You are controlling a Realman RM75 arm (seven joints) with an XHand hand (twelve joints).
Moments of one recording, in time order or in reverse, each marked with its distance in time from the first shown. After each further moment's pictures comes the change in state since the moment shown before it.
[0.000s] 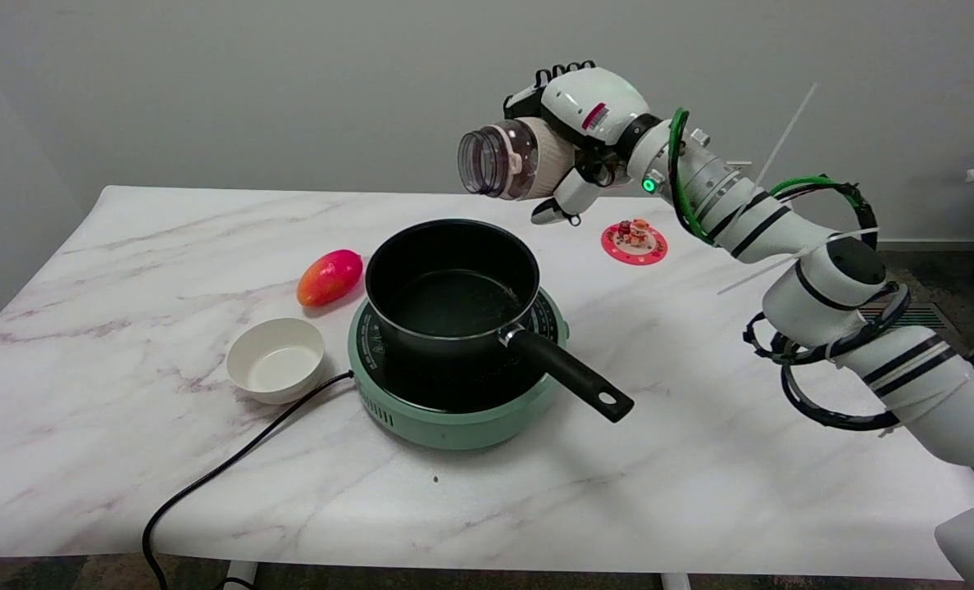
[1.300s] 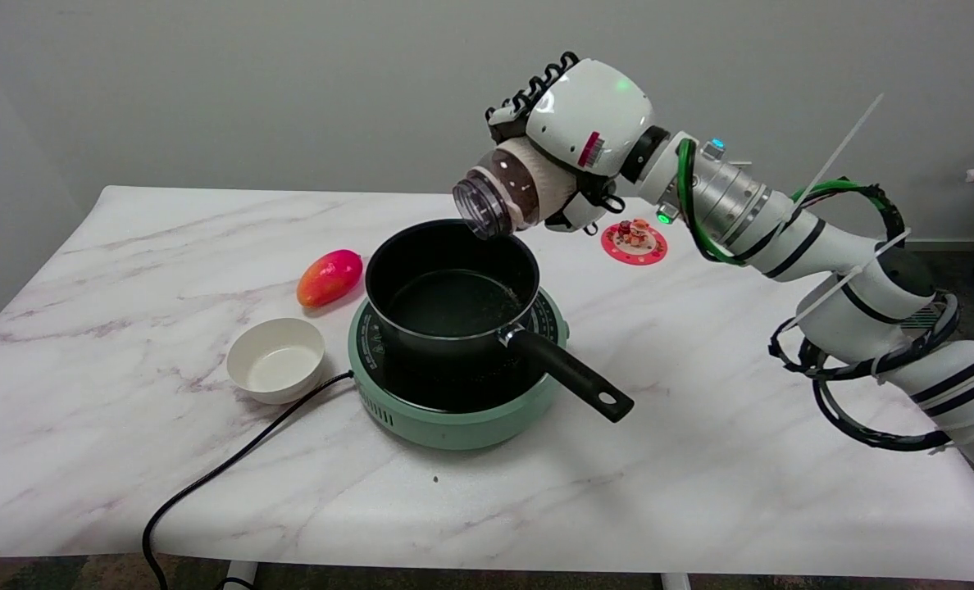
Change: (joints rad) arm -0.120 0.080 0.065 0.140 0.130 0.198 -0.465
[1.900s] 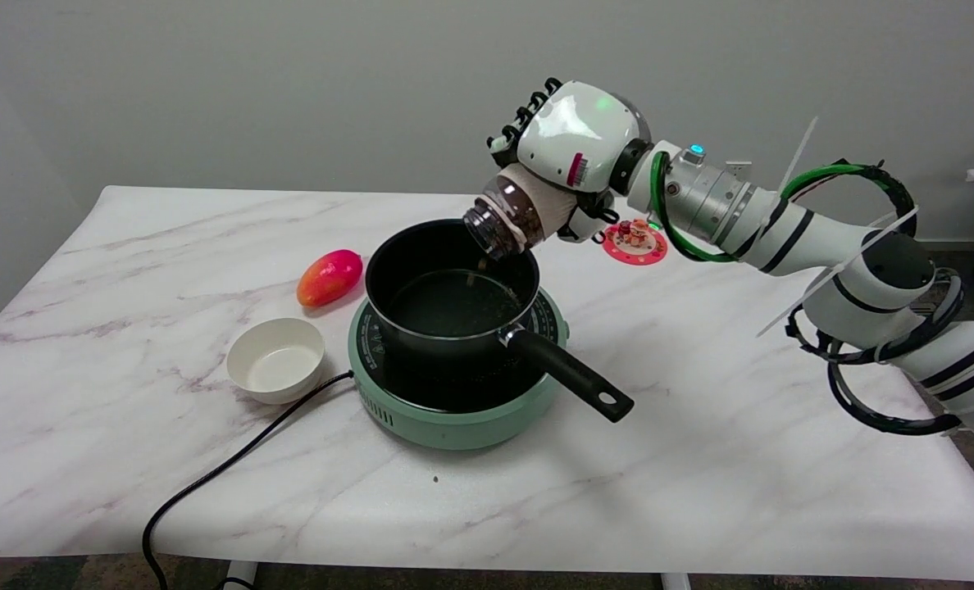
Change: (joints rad) arm 0.057 0.069 -0.094 0.009 -0.247 -0.069 0.165
